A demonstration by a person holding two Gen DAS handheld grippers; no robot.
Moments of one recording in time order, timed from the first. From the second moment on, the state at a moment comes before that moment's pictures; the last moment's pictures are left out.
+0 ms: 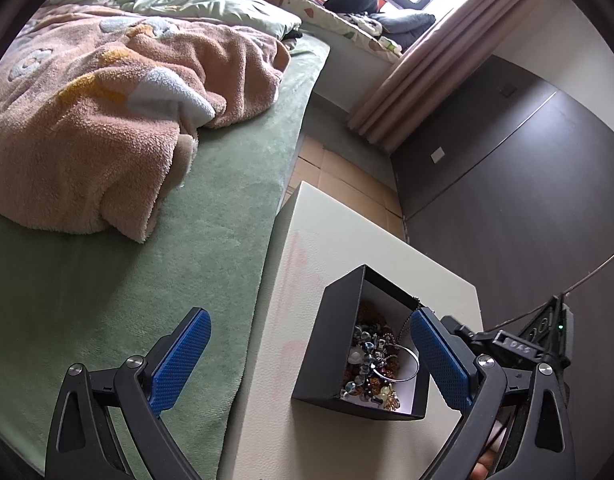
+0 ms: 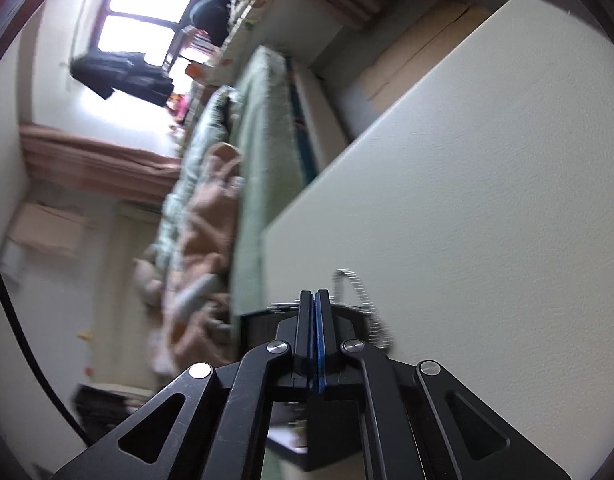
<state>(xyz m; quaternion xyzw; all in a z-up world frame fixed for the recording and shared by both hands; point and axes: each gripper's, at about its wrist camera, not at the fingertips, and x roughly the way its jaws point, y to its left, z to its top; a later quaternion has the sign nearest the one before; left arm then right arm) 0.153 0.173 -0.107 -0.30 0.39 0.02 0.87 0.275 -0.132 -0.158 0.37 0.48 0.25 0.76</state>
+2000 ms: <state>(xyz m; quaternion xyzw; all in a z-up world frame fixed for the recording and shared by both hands) 0.150 0.162 -0.092 -0.28 0.37 0.01 0.88 0.256 -0.089 -0.065 -0.11 0.32 0.35 0.87</state>
